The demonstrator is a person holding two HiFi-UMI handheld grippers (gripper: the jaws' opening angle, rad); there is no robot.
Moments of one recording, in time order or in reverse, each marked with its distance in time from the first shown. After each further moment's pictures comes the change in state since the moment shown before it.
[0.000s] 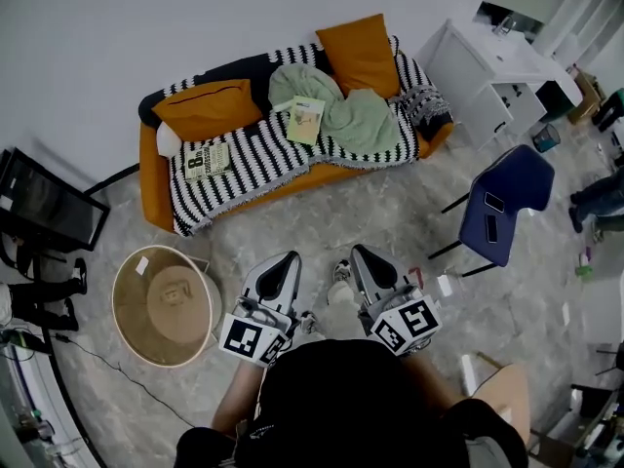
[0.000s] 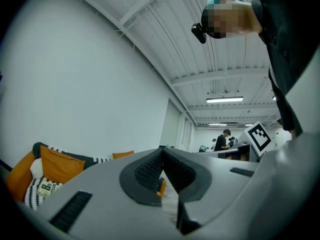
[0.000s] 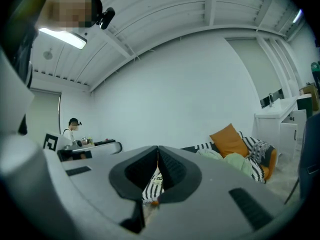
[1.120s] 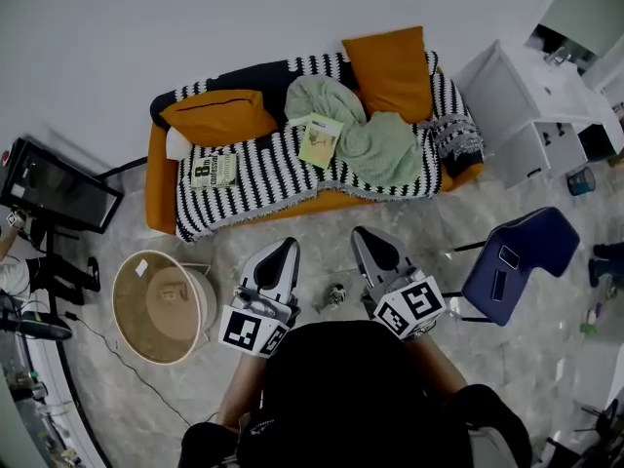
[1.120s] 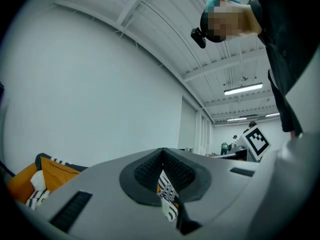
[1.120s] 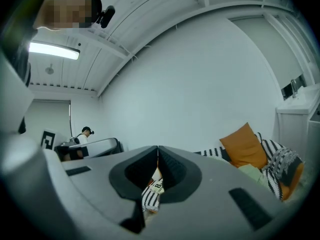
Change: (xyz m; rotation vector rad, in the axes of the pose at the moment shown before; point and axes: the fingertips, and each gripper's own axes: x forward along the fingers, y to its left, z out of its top) left arm 0.217 0.069 0.016 0.068 -0.038 0.192; right arm 0.153 -0.191 0.060 0.024 0.027 0.199
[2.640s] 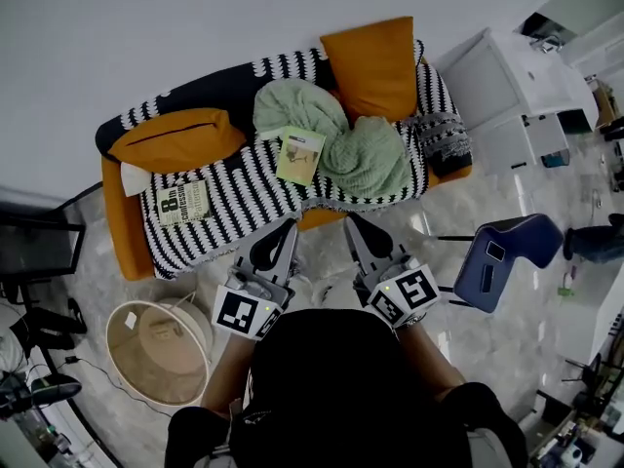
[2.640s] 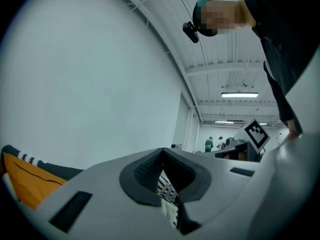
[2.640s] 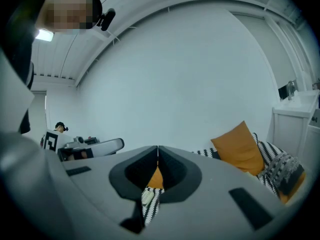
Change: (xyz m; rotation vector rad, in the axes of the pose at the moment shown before) left arm 0.197 0.194 -0.029 -0.080 0.081 -0.199; right arm 0.227 -0.118 0.010 0.008 0.080 -0.181
